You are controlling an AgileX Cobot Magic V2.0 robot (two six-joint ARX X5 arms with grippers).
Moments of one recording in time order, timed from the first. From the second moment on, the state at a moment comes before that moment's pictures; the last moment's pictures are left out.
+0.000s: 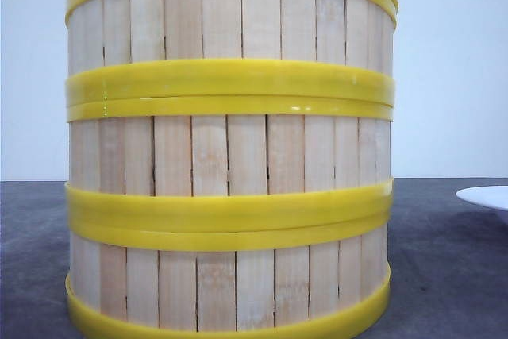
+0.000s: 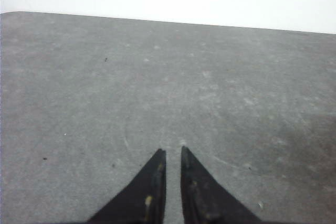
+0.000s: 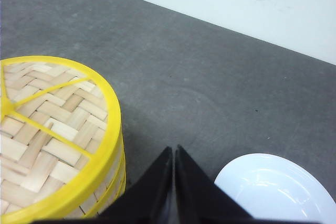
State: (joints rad) left arm -0.03 0.00 0.03 -0.18 -0.03 -0.07; right arm 0.90 0.77 1.20 -0.93 0.45 0.19
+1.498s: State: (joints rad) left arm -0.03 0.00 0.03 -0.18 -0.03 -0.07; right arm 0.52 0.77 1.20 -0.75 0.46 -0.02
